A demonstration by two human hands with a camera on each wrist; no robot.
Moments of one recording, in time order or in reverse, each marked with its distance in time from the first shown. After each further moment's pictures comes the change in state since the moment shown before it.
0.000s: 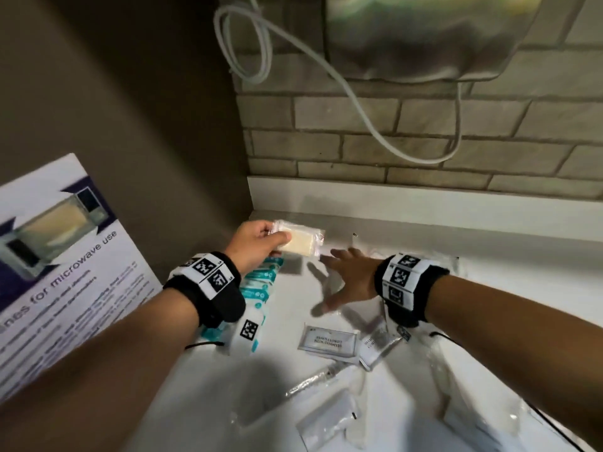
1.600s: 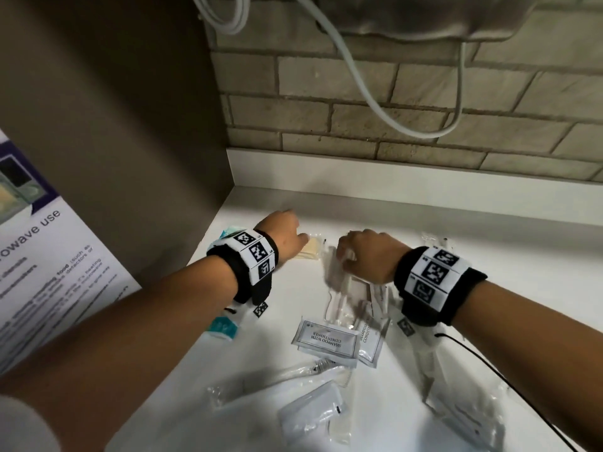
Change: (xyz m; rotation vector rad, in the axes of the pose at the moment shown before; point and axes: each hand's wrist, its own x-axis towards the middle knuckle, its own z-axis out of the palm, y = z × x) left_hand 0.026 0.000 0.062 0.963 -0.179 0.055; right_hand -0.022 0.027 -0.005 0.043 0.187 0.053
